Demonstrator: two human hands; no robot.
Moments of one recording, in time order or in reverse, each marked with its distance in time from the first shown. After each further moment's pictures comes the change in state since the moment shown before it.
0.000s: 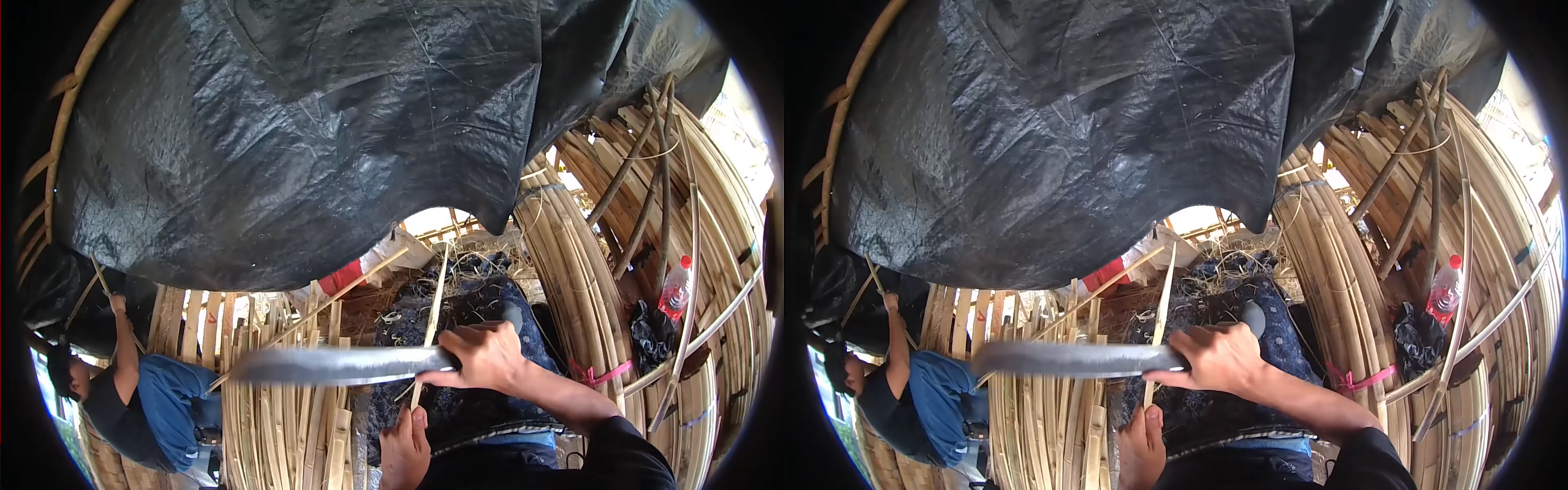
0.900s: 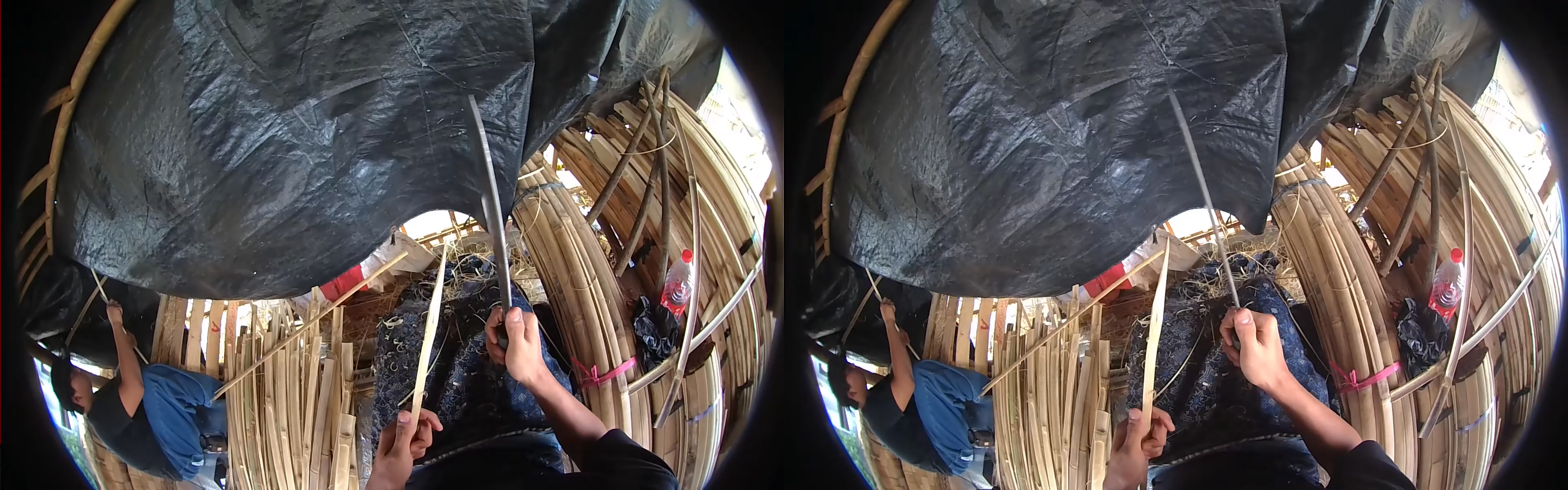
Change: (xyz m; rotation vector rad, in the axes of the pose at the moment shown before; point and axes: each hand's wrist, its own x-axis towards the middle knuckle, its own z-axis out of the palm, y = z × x) left_hand 0.012 0.017 -0.020 -0.823 -0.248 -0.346; right_hand -0.028 0.011 -0.013 1.113 0.195 0.846
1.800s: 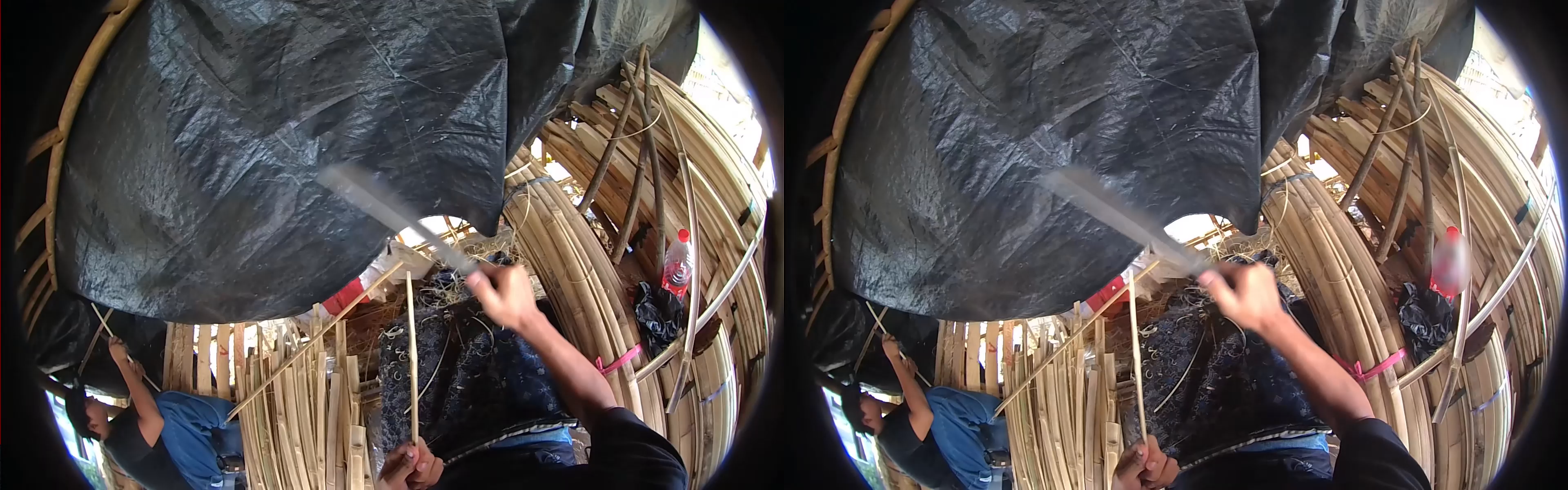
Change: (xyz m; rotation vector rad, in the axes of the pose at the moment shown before) left_hand -0.026 -0.023 -0.027 -0.452 -0.271 -0.140; right_hand 0.080 0.007 -0.028 -0.789 0.113 -0.297
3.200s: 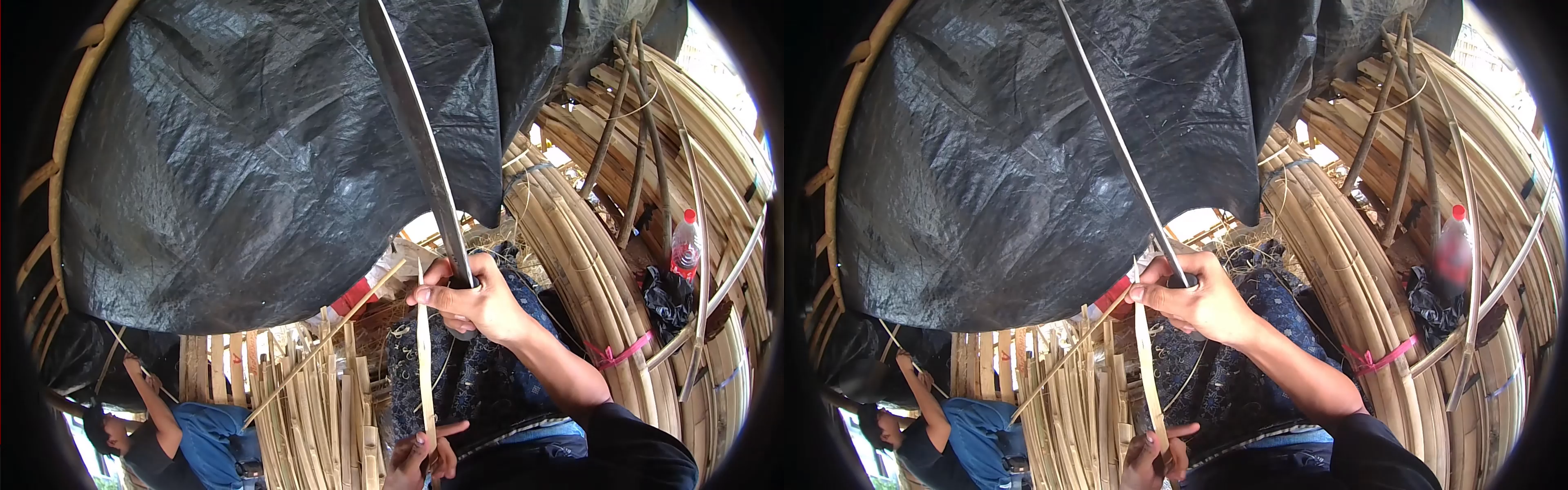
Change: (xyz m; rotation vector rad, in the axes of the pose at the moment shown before) left_hand 0.025 -0.001 0.000 0.414 -0.108 0.071; right_hand 0.006 -0.089 -0.010 1.161 -0.311 0.166
